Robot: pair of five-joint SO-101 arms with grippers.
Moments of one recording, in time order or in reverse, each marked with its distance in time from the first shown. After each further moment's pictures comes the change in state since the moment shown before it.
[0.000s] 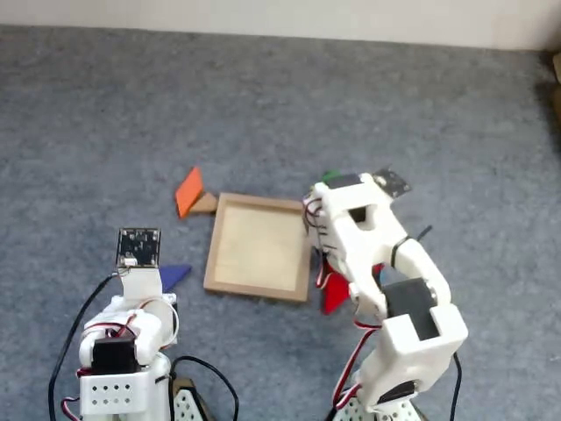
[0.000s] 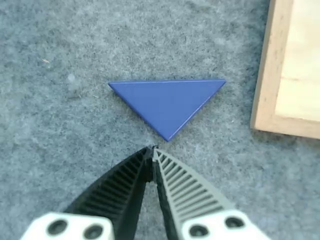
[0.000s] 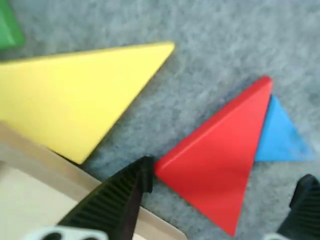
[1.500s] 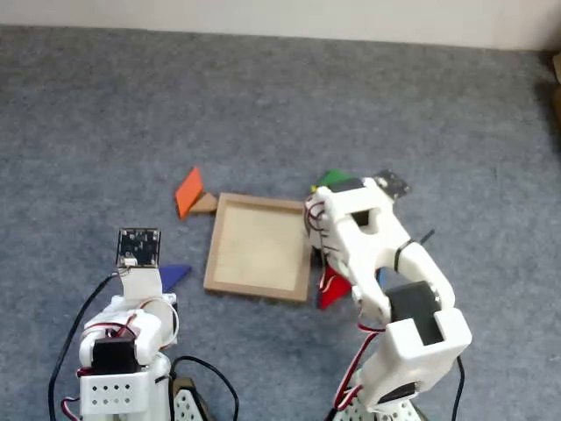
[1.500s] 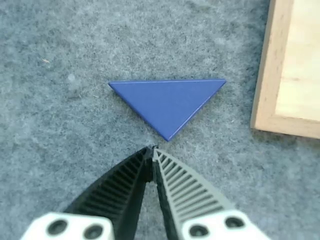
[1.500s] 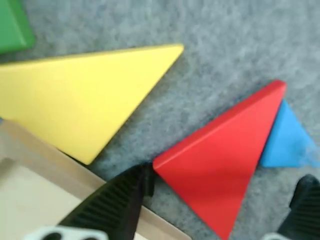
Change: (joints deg) left arm 0.0 0.0 0.0 0.0 0.0; right arm 0.7 -1.1 2.6 -4.3 0.2
